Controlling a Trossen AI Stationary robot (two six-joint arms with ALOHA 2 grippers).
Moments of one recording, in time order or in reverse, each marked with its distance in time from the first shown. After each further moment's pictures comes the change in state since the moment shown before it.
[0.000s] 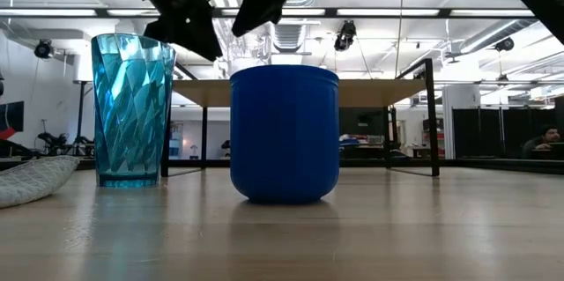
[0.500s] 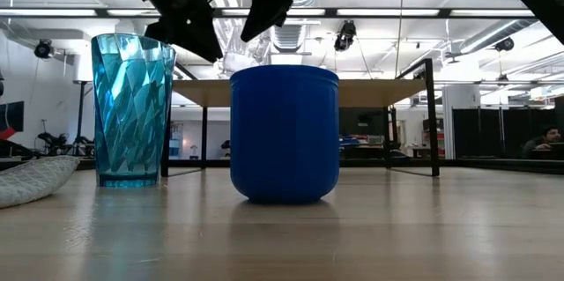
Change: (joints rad) left arm 0.000 0.014 0.000 0.001 0.002 -0.001; right arm 0.000 0.001 -0.008 -0.067 -0.001 -0.041
